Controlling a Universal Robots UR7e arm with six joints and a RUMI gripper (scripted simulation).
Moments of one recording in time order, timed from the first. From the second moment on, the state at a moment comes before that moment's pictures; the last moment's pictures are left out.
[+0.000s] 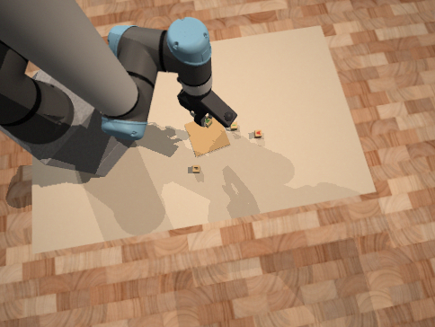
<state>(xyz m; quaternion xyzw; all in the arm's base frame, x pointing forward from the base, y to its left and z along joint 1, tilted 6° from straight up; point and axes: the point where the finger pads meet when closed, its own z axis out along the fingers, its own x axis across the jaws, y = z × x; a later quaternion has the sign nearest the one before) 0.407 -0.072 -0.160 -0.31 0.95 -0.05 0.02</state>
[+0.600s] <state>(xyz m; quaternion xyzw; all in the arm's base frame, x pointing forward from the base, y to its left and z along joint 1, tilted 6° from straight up) 0.411 -0.078 -0.159 -0.47 0.88 -0.05 0.01</state>
